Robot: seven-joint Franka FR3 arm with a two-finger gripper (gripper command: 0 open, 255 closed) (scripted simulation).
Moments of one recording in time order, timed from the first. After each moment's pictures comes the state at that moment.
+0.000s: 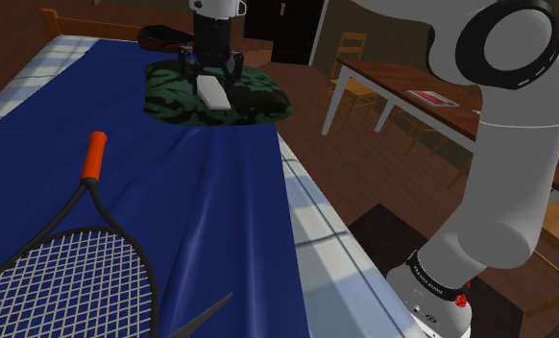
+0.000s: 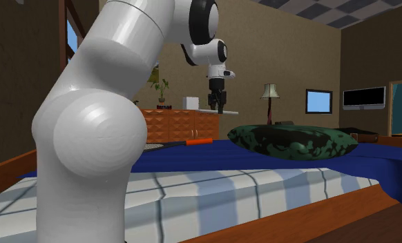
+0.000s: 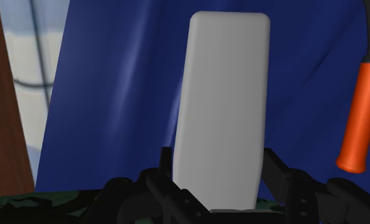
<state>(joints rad) 0.07 0.44 0.54 -1.27 -0.22 1.66 0.89</state>
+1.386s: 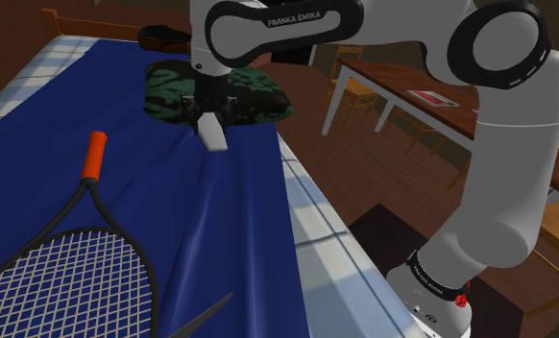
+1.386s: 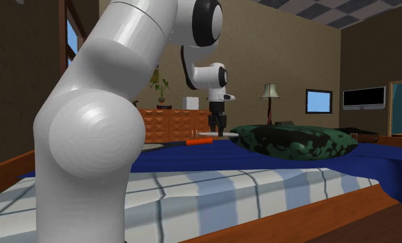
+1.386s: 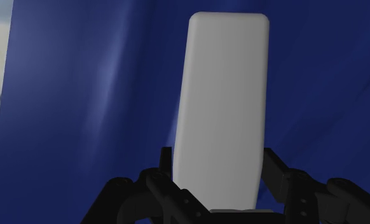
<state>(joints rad) 0.05 0.46 0.52 -1.53 -0.24 1.94 0.91</state>
